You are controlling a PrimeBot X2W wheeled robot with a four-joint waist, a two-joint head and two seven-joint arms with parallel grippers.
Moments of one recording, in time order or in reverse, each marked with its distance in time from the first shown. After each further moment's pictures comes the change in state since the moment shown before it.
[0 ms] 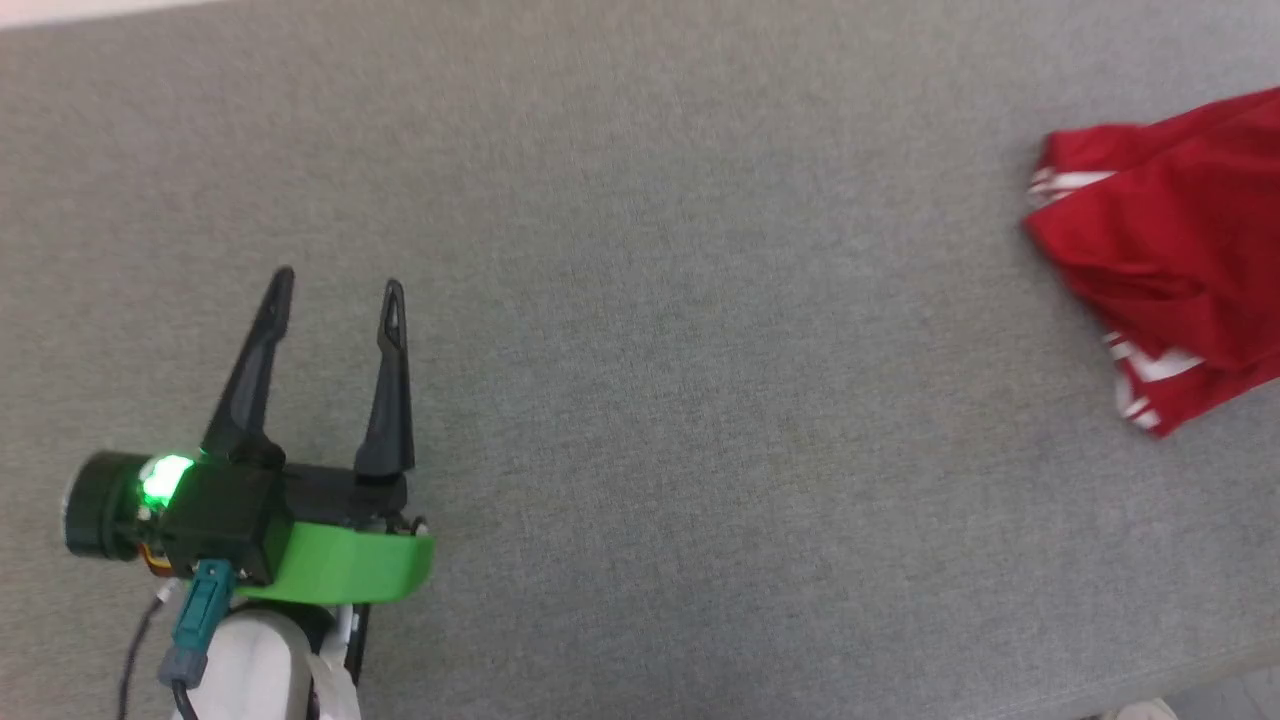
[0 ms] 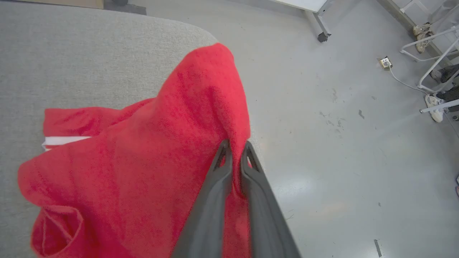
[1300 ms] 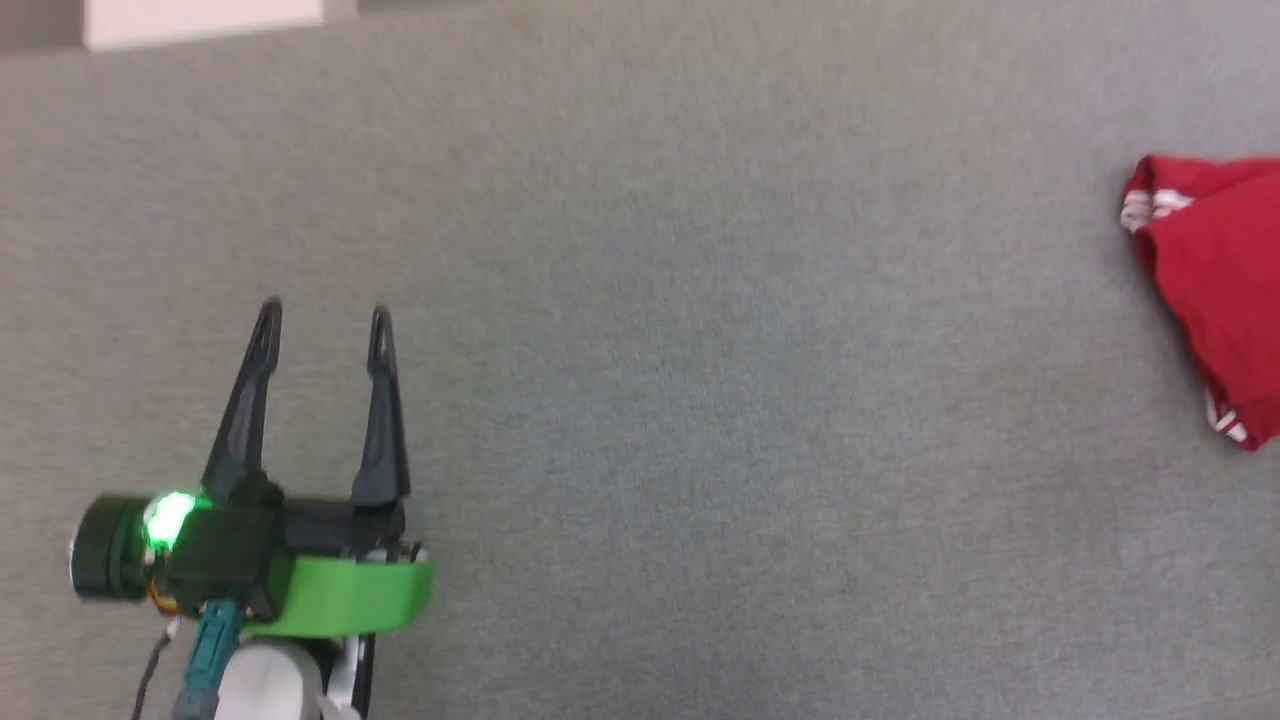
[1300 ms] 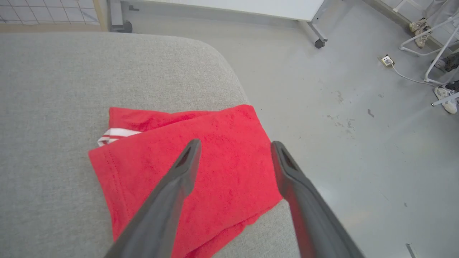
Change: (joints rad) left arm 0.038 -0.002 -0.009 0.023 0.000 0.062 -0.074; right arm 0.094 0.078 -0.142 0.063 -0.067 0.000 -0.170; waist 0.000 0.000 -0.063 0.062
